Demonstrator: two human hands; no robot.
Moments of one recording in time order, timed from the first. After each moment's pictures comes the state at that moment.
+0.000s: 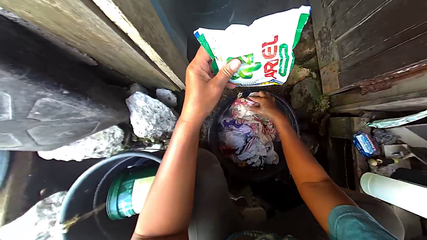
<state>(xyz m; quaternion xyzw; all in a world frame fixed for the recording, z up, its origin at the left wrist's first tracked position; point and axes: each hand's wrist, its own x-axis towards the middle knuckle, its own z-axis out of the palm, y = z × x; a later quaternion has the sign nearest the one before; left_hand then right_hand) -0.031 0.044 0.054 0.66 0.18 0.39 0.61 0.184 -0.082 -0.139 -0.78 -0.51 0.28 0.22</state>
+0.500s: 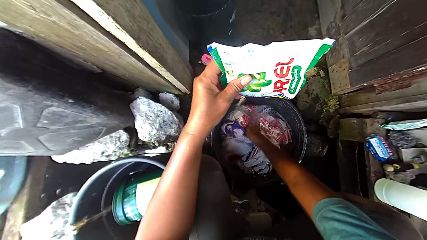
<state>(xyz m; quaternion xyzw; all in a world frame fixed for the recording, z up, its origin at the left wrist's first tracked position) -0.023 0.035 0.050 0.70 0.17 0.37 0.59 0.111 -0.110 -0.266 -0.79 -0.46 0.41 -0.02</state>
